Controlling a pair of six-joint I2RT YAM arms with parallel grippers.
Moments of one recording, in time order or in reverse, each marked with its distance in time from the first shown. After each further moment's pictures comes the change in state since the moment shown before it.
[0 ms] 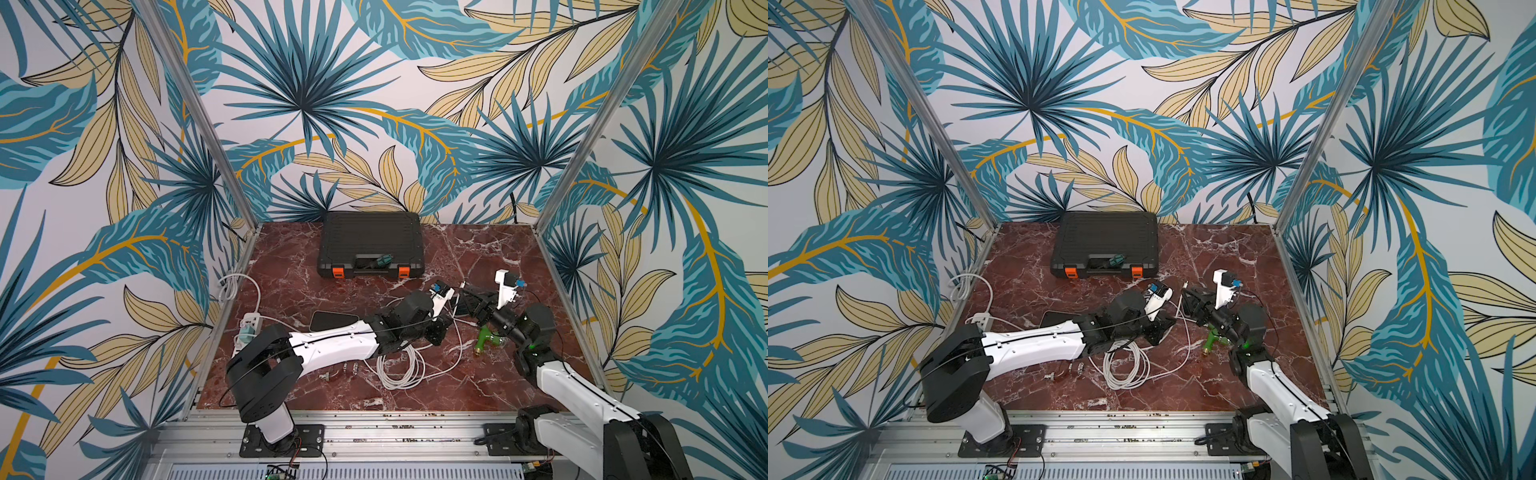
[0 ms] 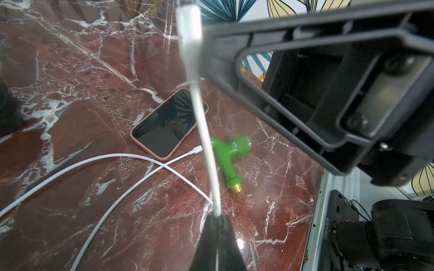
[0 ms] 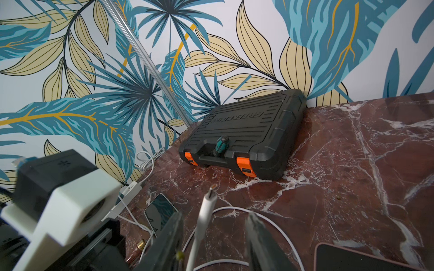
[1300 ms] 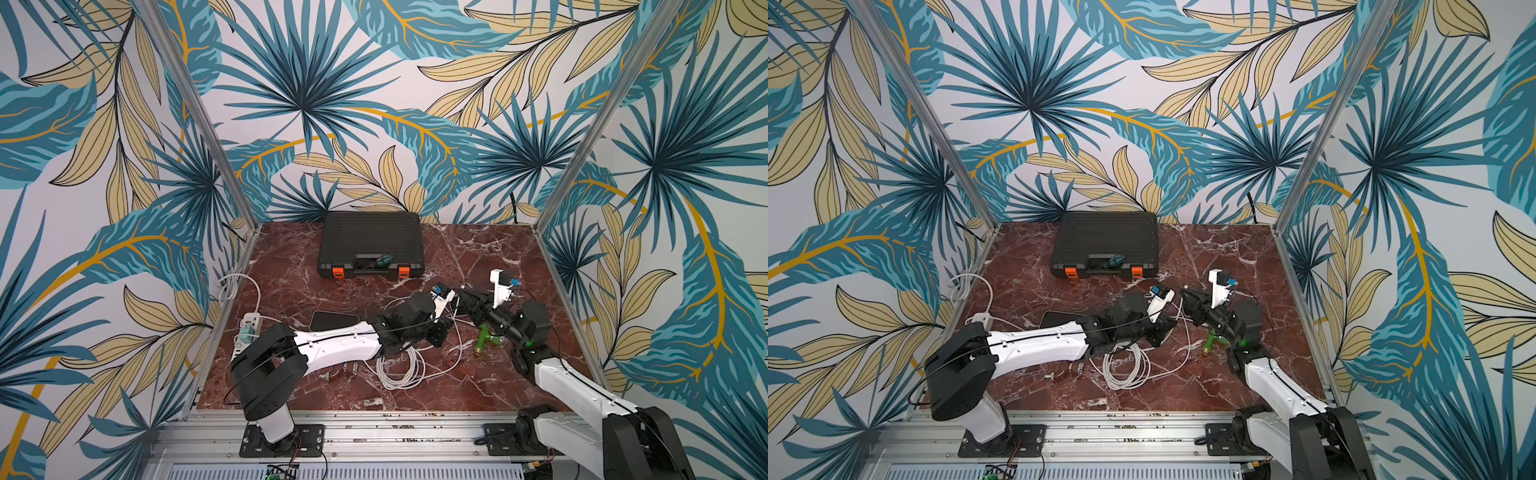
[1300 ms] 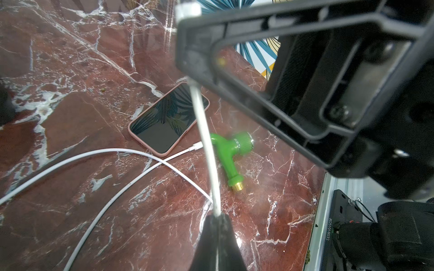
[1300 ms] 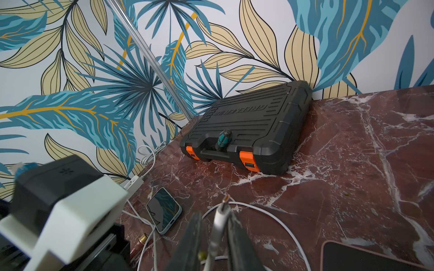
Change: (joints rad) left arm -0.008 0.021 0.000 0.007 -0.010 -0.016; right arm 0.024 0.020 0.013 -0.020 0.003 -0.011
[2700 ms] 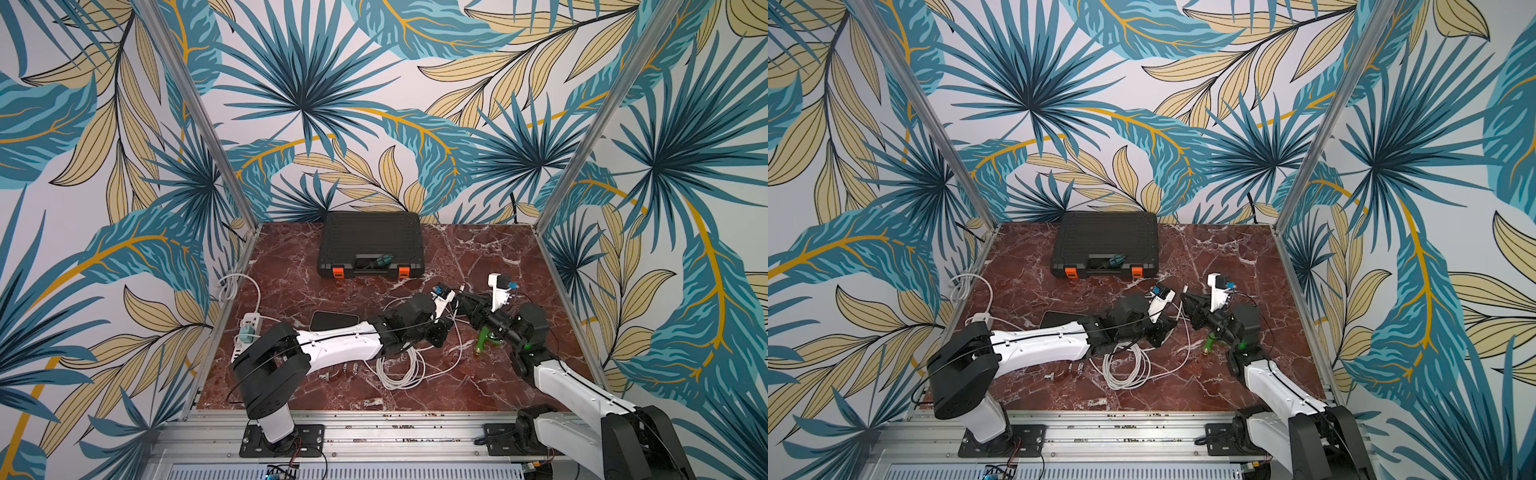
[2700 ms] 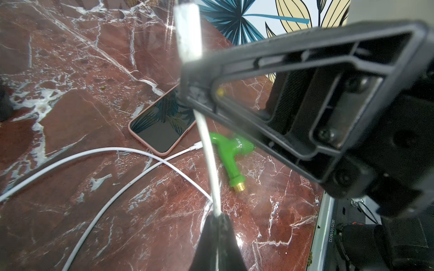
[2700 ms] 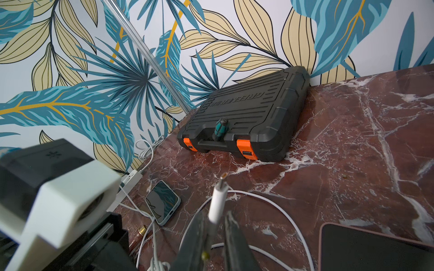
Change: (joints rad) left arm 0.000 0.013 0.001 0.008 -0.003 -0.004; right arm 0.006 0.004 -0.029 -0.012 0.011 0.005
